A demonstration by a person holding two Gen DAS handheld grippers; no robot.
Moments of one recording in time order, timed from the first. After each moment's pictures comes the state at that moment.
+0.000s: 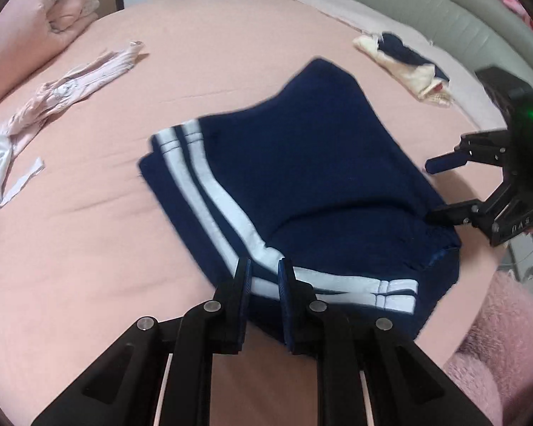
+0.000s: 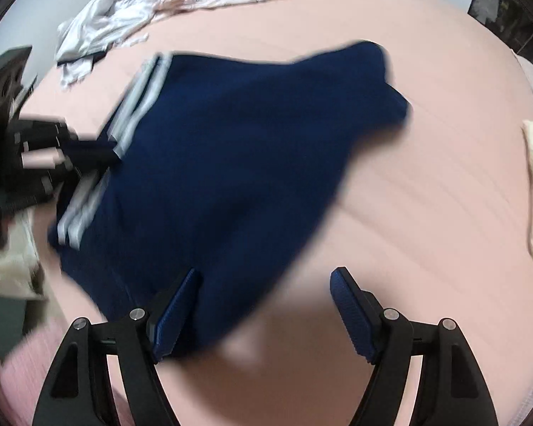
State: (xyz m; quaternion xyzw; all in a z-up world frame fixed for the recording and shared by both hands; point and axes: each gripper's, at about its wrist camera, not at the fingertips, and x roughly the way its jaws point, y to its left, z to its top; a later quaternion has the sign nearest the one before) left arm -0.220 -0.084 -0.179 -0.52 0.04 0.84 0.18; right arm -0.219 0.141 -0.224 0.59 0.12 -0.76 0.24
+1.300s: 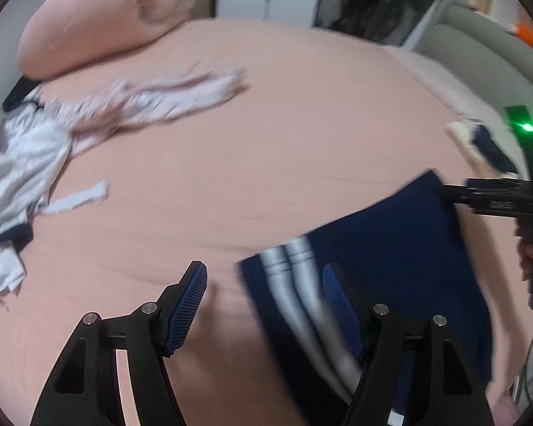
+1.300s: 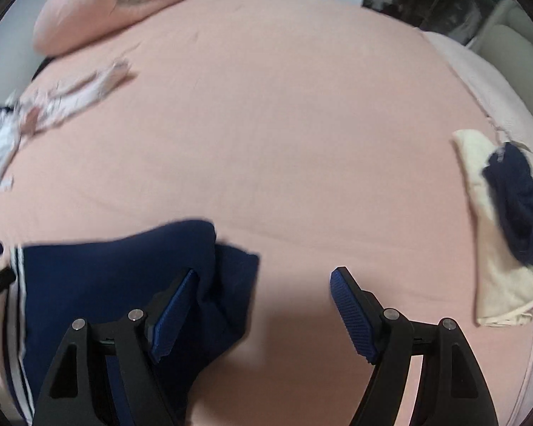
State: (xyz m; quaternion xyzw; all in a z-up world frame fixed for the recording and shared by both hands) left arm -0.271 -0.125 -0.163 -0.47 -0.03 0.88 0.04; right arm -0.336 0.151 -0.191 0.53 0.05 -0.84 0.06
